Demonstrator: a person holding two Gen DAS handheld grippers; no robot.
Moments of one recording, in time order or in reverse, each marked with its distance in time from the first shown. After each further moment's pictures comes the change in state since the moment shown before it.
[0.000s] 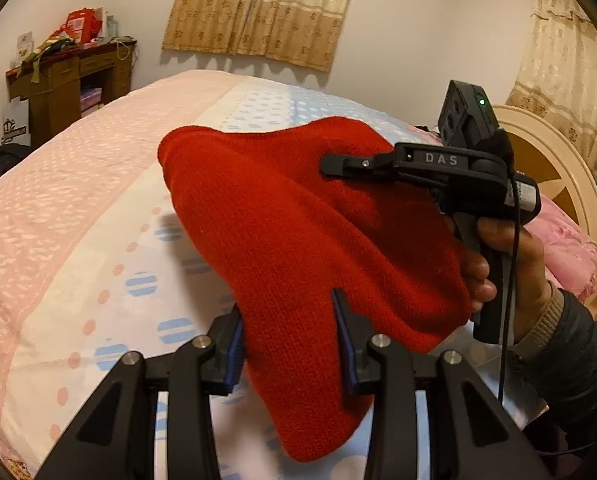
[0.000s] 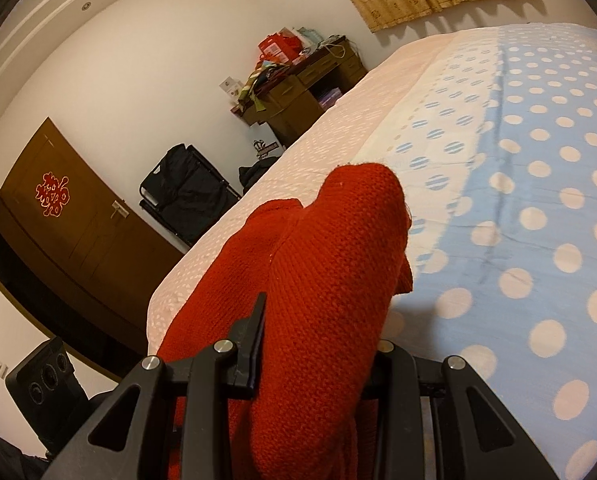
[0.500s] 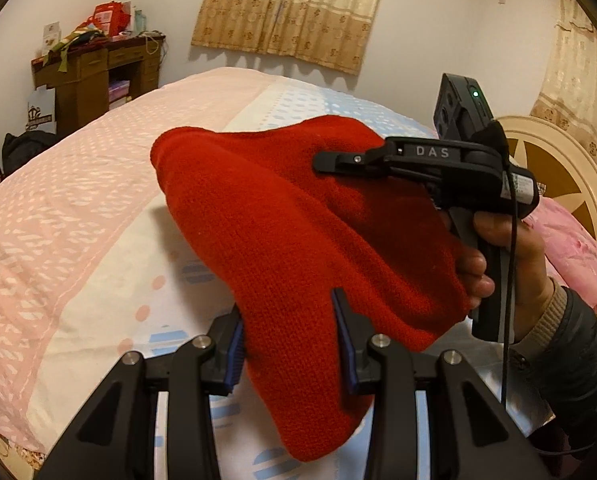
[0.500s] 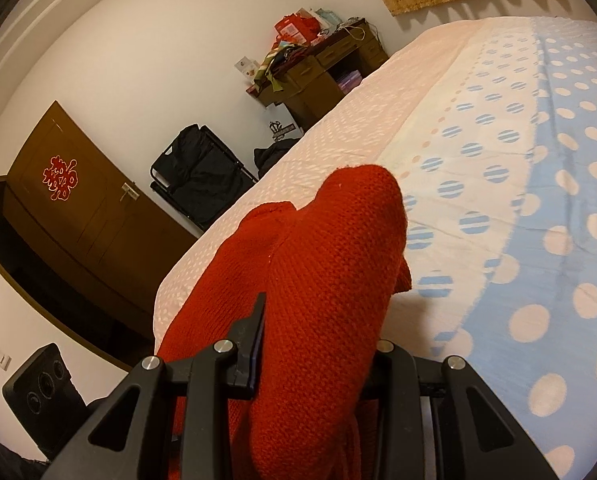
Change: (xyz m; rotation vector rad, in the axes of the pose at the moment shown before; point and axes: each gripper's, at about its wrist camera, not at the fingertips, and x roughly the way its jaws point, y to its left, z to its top) left arm -0.008 0.025 -0.007 -0.055 -0.006 0.077; right arm 0.058 0.027 0.007 -0.024 0.063 0.048
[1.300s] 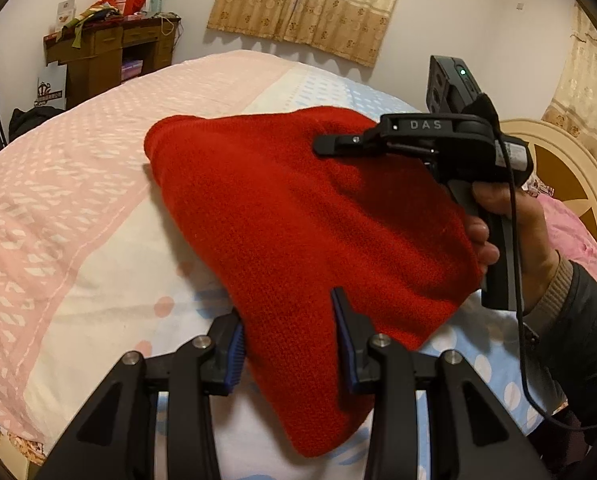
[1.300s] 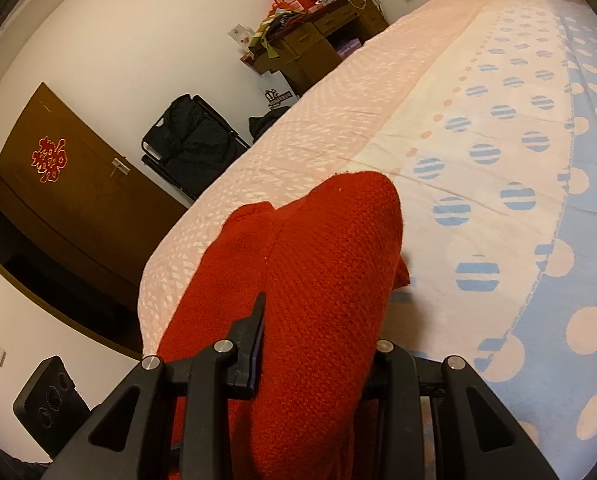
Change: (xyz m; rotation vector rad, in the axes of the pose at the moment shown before) left arm 0.012 0.030 -0.024 -0.047 0.035 0.005; right arm 0.062 -0.005 0.001 0.011 0.125 -0.023
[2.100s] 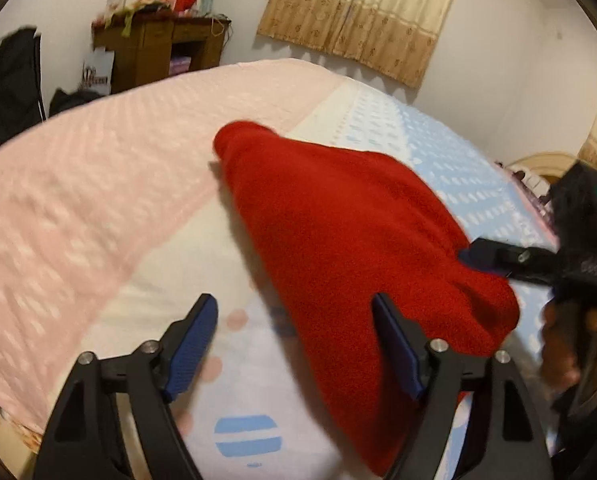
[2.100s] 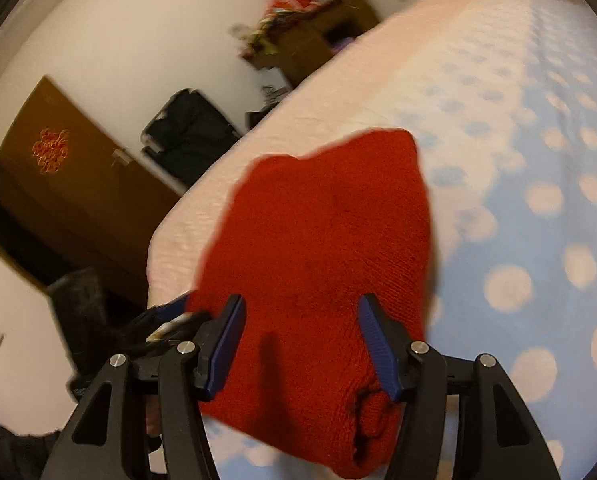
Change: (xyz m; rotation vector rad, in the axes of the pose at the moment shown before) left arm -0.006 0.046 -0.006 -0.129 -0.055 0.103; right arm -0.050 0.015 -0.081 0.036 -0.034 -0.003
